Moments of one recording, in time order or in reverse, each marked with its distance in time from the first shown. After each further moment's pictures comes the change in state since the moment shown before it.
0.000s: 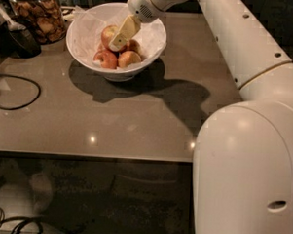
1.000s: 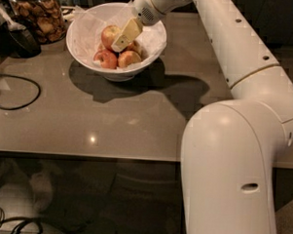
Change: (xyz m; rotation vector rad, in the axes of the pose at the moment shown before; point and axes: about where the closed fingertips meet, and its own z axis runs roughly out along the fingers) arm 0.017 -0.013 0.012 -0.018 0.018 0.060
